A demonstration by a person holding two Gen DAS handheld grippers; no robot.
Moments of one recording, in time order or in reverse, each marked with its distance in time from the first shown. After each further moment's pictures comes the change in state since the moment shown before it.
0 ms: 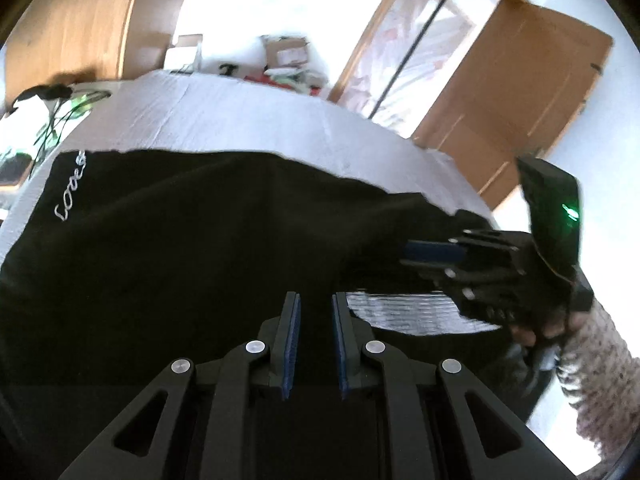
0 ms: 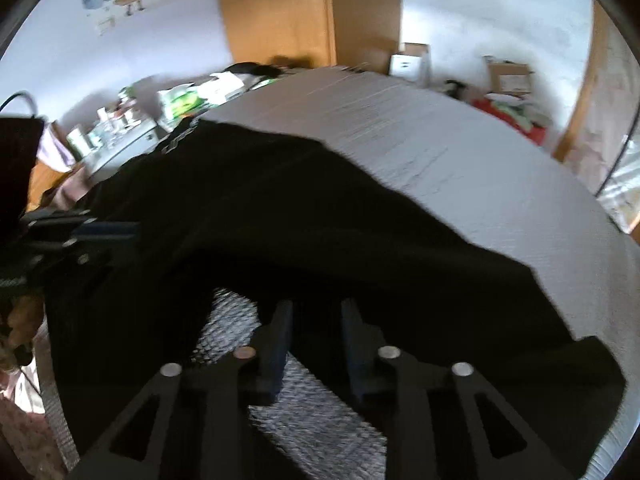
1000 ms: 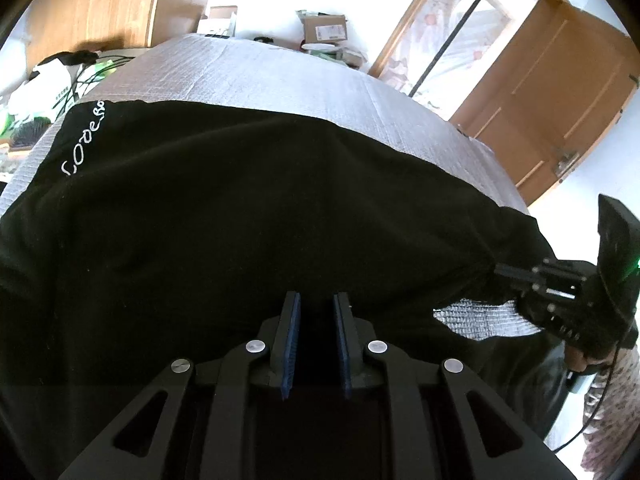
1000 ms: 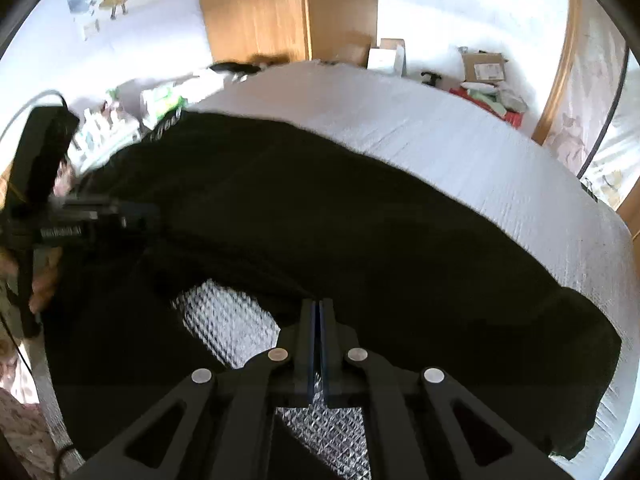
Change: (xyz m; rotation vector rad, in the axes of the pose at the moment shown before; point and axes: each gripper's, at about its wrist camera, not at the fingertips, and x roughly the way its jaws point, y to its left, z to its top) left arm 0.031 0.021 -0.004 -0.053 0.066 0.069; right arm -0.024 -0.014 -0.037 0.036 0.016 -0.070
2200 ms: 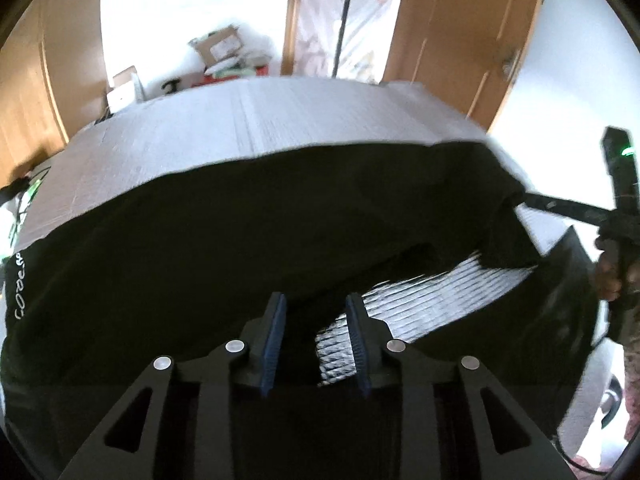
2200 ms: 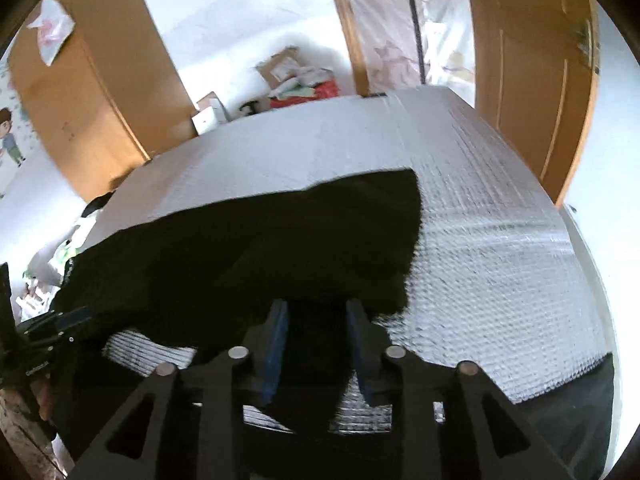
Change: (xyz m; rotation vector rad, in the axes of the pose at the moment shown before) left arm 0.031 -0.111 0.010 0.413 0.036 0.049; right arm -0.095 -0.139 -0.118 0.676 -0.188 -0.204
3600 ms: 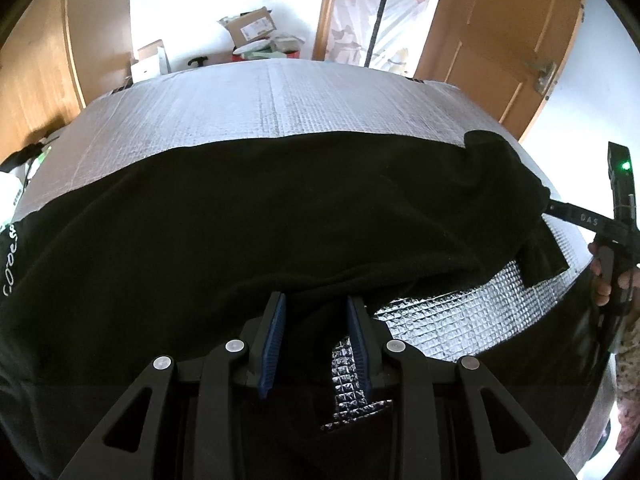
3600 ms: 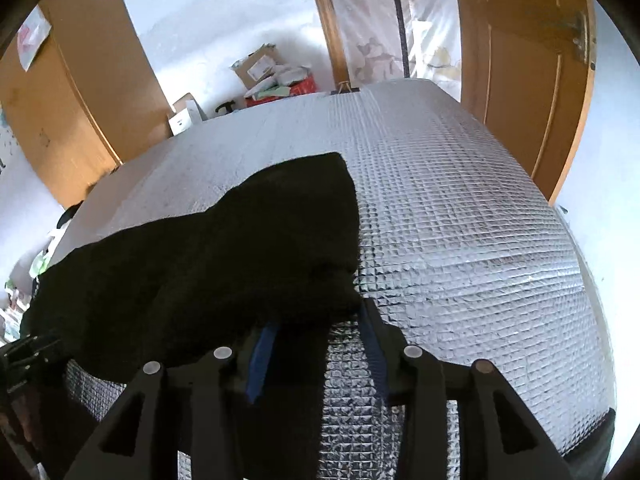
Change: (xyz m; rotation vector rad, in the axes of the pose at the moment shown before) left arm 0.019 0.007 0.001 -0.112 0.019 0.023; right arm 0.038 -0.030 0.023 -0.010 0.005 -0.064
